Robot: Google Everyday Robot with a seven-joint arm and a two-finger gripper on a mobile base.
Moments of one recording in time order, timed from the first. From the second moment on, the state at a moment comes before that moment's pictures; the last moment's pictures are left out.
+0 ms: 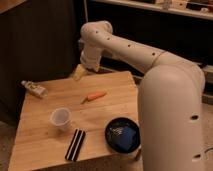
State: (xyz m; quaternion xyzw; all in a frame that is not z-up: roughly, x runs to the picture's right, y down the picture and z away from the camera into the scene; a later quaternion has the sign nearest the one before) arm -0.062 -0.102 0.778 -0.32 0.00 0.44 0.84
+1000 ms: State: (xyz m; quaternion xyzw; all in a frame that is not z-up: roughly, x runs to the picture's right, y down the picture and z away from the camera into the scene) arm 0.186 -0.007 0.781 -0.33 0.08 0.58 0.74
